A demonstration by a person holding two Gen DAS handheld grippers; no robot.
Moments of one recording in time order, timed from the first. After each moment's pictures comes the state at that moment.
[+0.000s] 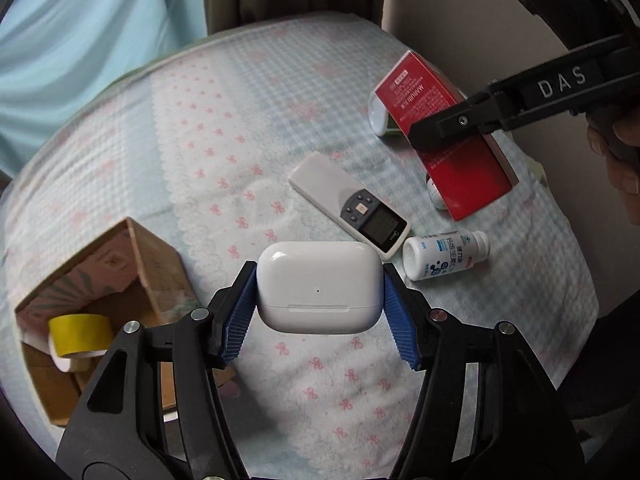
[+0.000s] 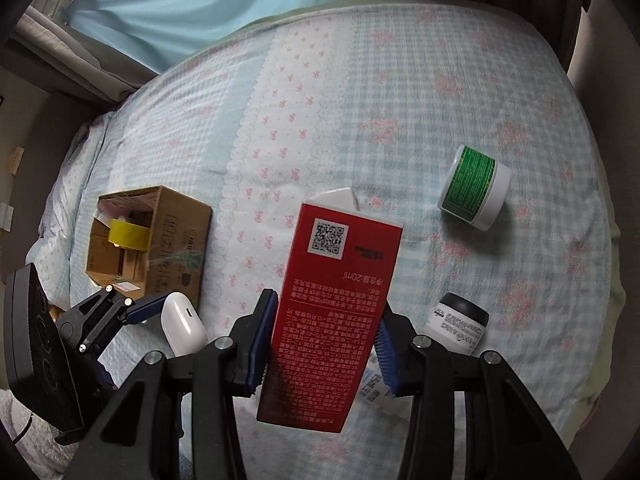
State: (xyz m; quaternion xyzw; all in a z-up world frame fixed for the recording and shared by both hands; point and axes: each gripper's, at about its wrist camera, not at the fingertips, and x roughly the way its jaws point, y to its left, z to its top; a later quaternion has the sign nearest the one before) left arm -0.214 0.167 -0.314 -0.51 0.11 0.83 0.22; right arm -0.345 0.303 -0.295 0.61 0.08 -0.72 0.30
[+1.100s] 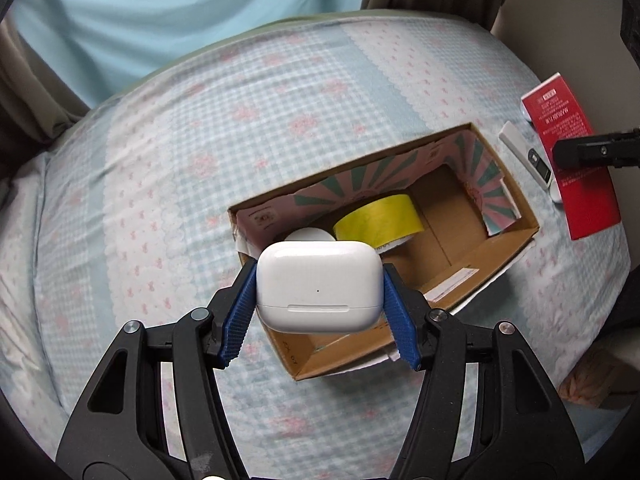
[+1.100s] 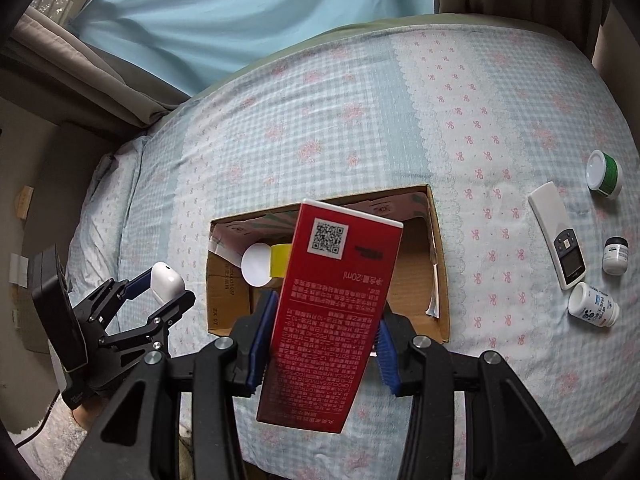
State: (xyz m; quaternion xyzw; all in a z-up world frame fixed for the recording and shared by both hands) left arm -0.245 -0.208 -0.298 -0.55 0.11 0.82 0.14; right arm -0.192 0.036 -0.270 0.62 0.04 -0.74 0.27
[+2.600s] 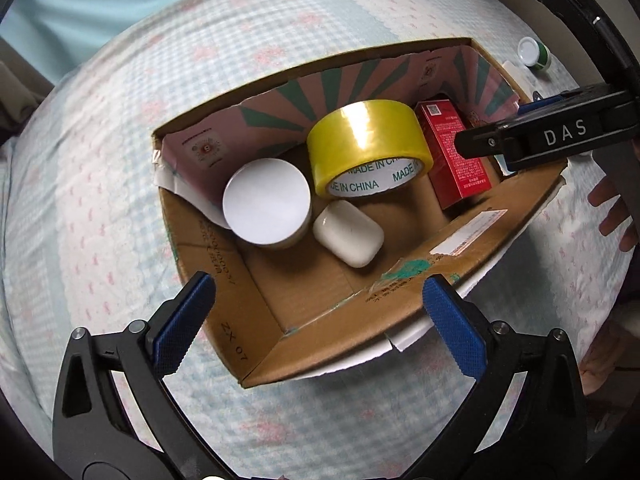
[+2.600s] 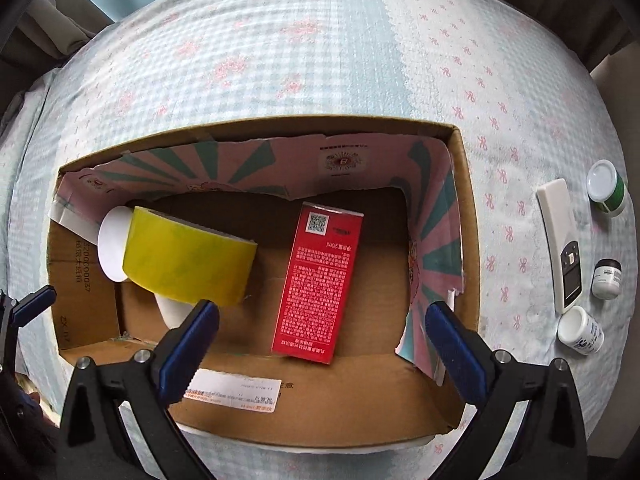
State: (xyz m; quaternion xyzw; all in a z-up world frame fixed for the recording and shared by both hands) left arm -0.228 -0.191 -0.384 -0.58 0.10 0.79 0.16; right arm -0.206 0.010 -0.402 0.64 0.21 -0.71 0.20
